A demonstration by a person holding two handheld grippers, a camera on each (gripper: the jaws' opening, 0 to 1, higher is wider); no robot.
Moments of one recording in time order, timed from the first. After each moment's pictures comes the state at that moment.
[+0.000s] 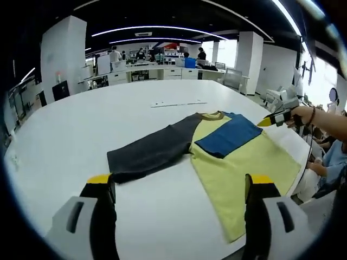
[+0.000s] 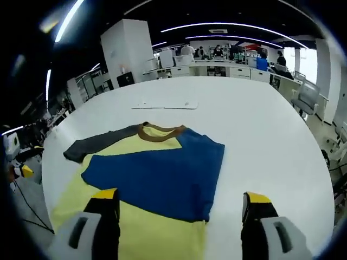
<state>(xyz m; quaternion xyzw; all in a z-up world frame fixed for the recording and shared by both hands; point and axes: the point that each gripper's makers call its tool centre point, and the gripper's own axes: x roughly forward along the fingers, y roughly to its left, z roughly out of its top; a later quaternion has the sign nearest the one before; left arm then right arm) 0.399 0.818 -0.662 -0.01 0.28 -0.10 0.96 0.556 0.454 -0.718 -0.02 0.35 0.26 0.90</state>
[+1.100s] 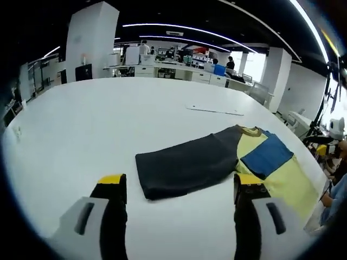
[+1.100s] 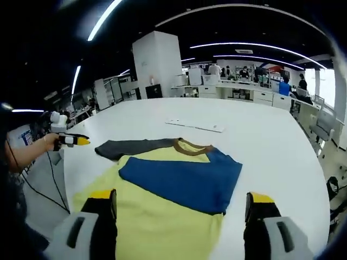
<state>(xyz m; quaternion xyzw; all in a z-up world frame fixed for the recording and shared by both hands) 0.454 0.899 -0.696 -0.07 0.27 0.00 0.96 0.495 0.466 -0.666 -0.04 0.27 0.37 0.89</state>
